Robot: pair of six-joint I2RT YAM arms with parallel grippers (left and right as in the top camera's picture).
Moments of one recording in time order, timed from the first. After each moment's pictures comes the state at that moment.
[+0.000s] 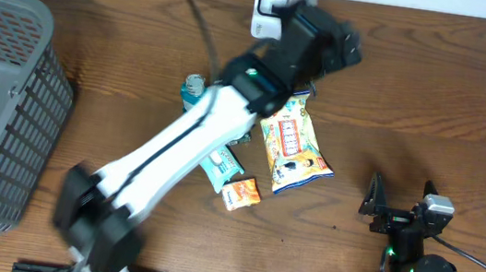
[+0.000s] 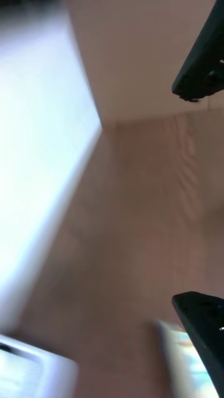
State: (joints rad) left arm -0.69 1.79 1.73 -0.34 -0.04 -0.89; right arm -0.07 0.01 0.01 -0.06 -0.09 0.17
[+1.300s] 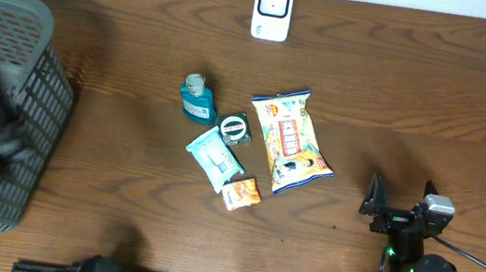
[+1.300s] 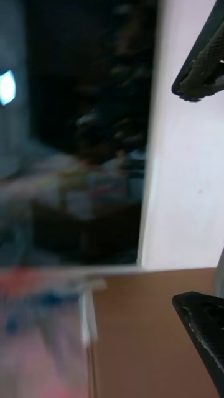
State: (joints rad) left arm -0.38 0.64 1.48 -0.49 -0.60 0.16; right arm -0.07 0.01 0.01 -0.06 -0.08 0.17
